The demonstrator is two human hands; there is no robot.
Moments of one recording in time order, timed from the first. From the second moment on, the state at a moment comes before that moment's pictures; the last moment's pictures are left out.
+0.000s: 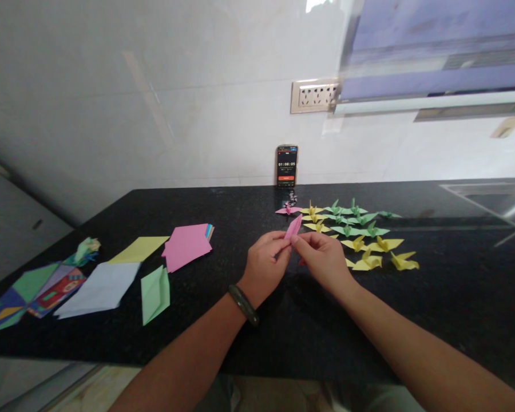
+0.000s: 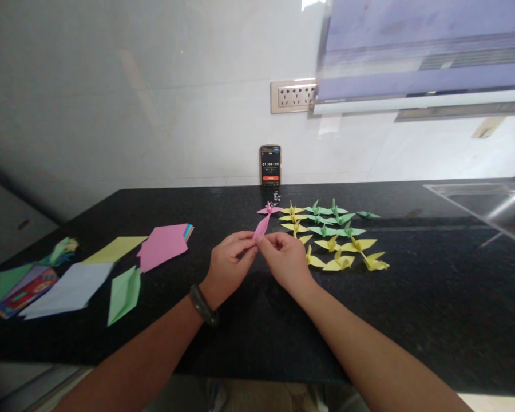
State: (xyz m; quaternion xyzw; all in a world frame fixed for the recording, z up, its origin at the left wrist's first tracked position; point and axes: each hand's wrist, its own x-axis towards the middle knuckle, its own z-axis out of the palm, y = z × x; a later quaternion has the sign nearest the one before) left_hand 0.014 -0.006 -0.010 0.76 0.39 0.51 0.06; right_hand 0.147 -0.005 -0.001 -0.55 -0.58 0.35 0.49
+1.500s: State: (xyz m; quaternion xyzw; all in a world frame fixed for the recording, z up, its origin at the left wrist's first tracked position) left_hand 0.016 -0.003 -0.003 0.53 0.46 0.53 0.48; right_hand 0.155 0.000 0.001 -0.46 -0.69 0.32 0.46
